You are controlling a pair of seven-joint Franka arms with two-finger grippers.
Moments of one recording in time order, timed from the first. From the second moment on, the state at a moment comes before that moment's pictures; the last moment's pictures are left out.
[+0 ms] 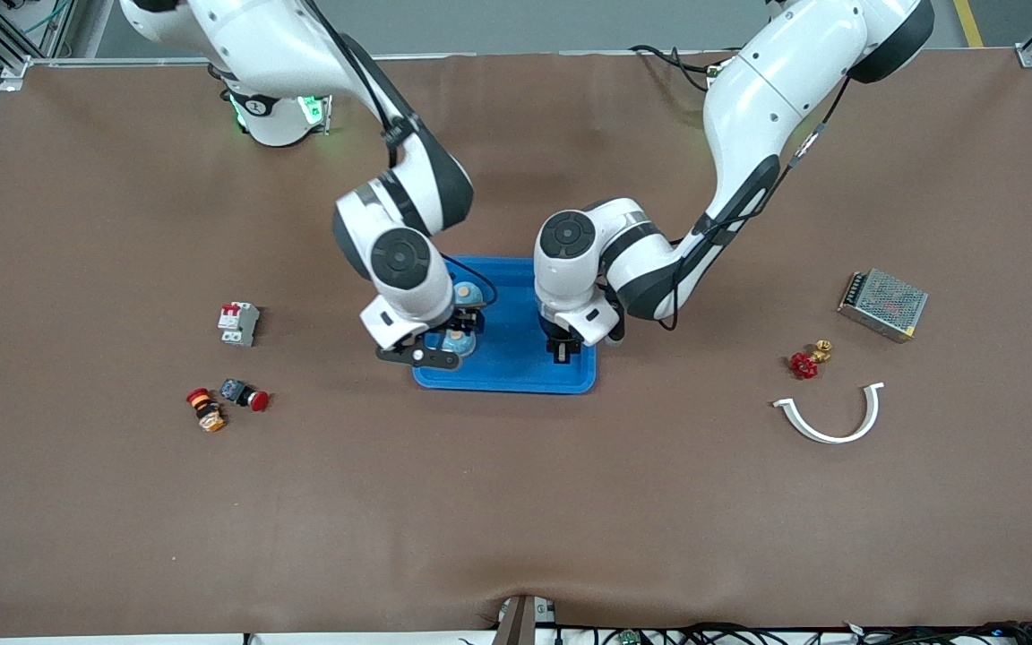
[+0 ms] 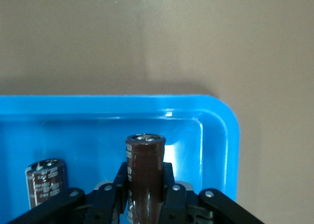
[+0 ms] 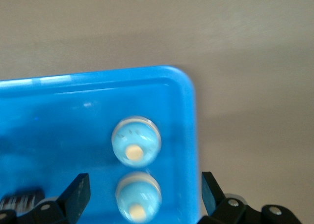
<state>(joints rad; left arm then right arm) -0.32 0.78 -0.49 -1.62 0.58 2.33 -2.60 0.67 0.52 -0.10 -1.60 0.12 2.01 0.63</state>
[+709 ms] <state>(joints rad) -0.37 0.82 -0.49 -1.58 0.58 2.33 -2.63 0.45 0.01 -0.11 -1.70 0.00 1.68 0.25</state>
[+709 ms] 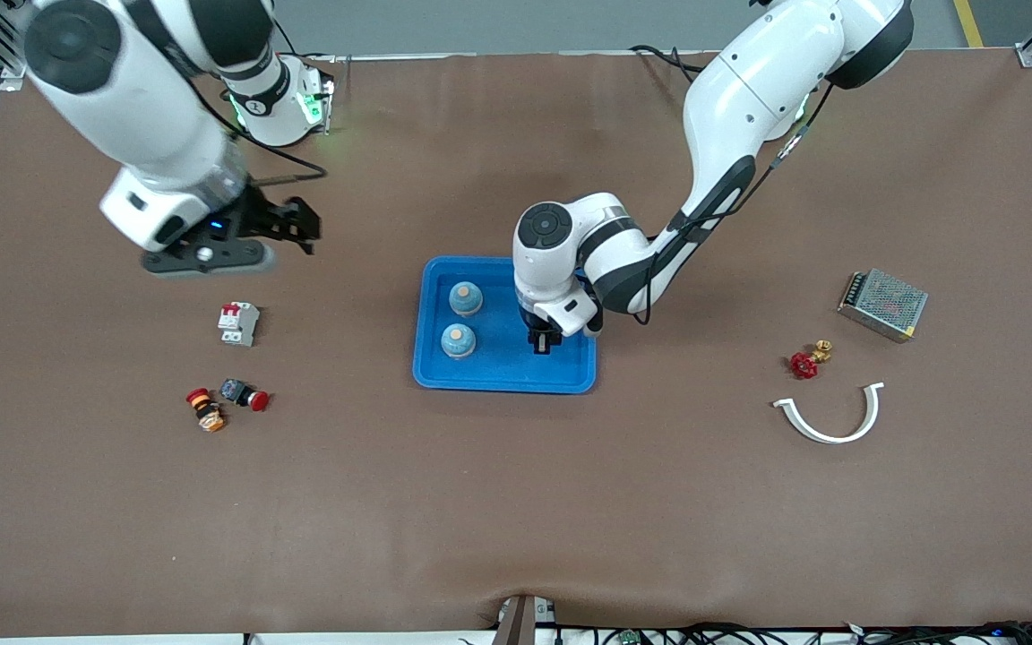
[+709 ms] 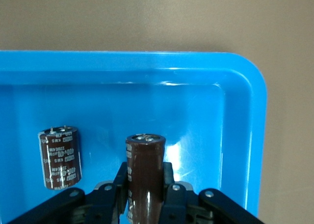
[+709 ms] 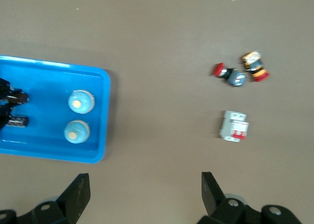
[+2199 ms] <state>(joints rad) -0.39 0.85 -0.47 -1.57 0.58 2.33 -2.63 0.06 -0.05 -0.10 -1.62 0.00 1.69 -0.02</state>
